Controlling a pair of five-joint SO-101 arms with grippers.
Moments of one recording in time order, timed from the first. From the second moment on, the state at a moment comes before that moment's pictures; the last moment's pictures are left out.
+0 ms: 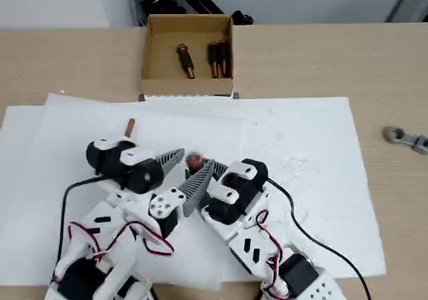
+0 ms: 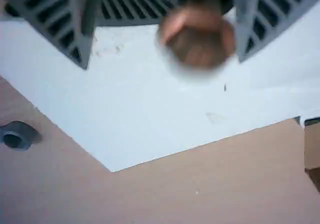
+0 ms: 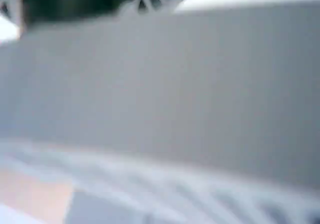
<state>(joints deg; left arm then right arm) 28.9 -92.1 65.4 54.4 13.8 -44.1 -102.9 92.2 26.5 -0.8</state>
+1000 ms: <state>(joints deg) -9.8 -92.5 63.8 65.2 -2.0 -30.7 -68.4 67.3 28.3 -1.0</state>
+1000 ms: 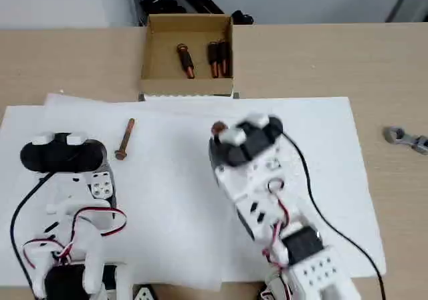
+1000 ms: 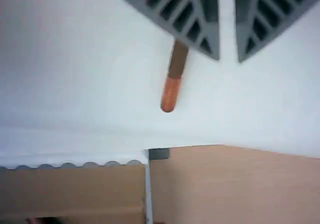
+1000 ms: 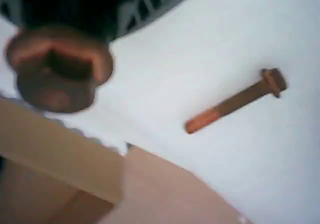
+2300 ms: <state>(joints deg) -19.8 -92.3 71.9 60.8 -2.9 -20.0 49.5 -39.7 28.3 -0.5</state>
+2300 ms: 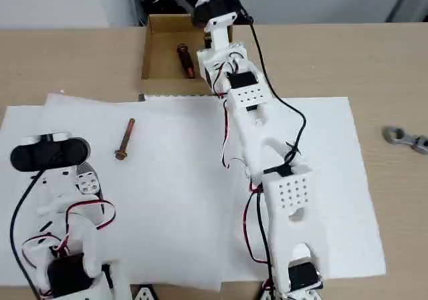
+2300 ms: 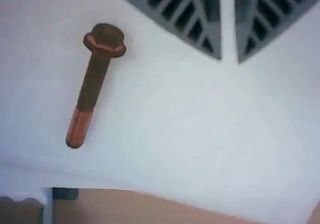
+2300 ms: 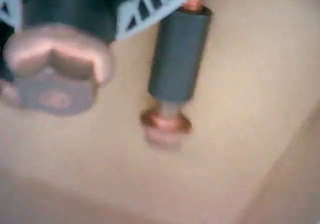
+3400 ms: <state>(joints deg) -19.8 -92.3 72.0 60.8 -2.9 -20.8 47.0 -41.8 48.0 1.5</state>
